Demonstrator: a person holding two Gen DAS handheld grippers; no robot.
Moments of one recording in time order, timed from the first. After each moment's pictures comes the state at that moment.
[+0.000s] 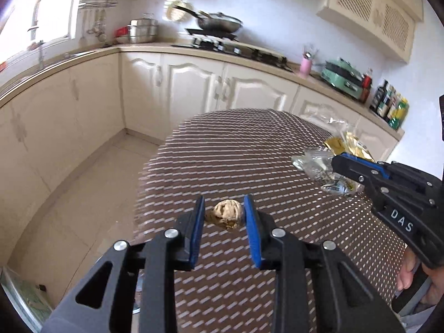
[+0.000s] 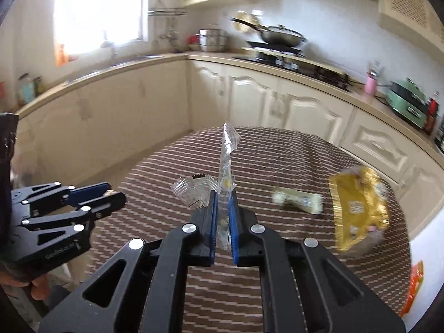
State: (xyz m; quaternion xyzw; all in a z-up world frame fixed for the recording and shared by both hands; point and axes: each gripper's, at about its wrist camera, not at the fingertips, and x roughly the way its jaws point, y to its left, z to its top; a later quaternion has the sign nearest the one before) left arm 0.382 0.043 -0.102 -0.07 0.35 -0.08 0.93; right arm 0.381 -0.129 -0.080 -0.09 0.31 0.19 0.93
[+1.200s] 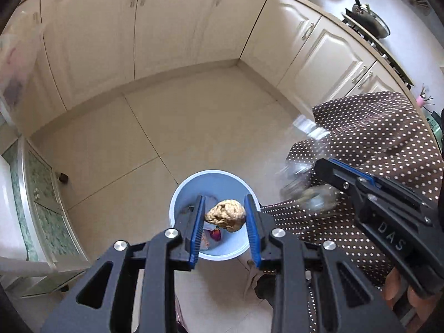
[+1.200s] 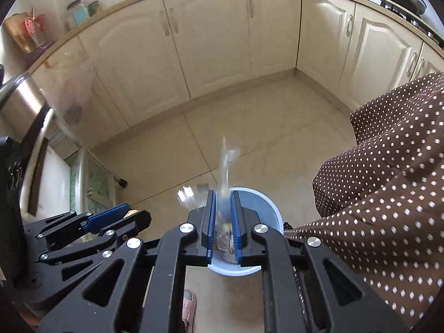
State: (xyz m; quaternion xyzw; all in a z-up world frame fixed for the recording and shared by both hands) left arm 0.310 0.341 -0.313 -0.23 0.46 0.12 0.85; right arm 0.379 0.195 -0.286 -0.12 0.45 0.34 0.82
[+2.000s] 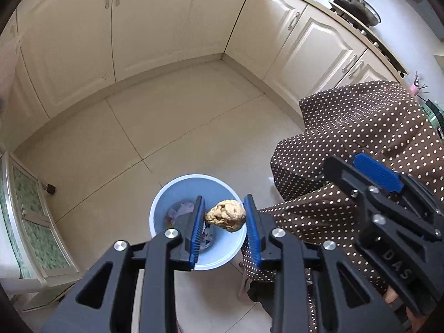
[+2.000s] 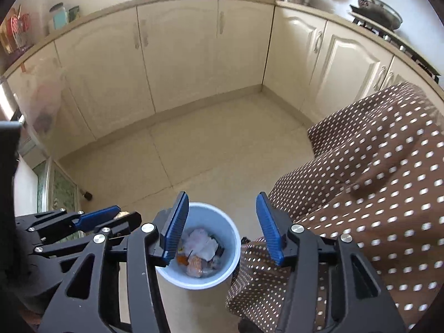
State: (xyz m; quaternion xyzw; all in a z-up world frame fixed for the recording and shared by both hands) left arm 0.357 0.317 -0.314 -0.22 0.46 0.09 0.85; right arm 0.391 0.162 -0.273 -0.15 0.39 0.27 0.87
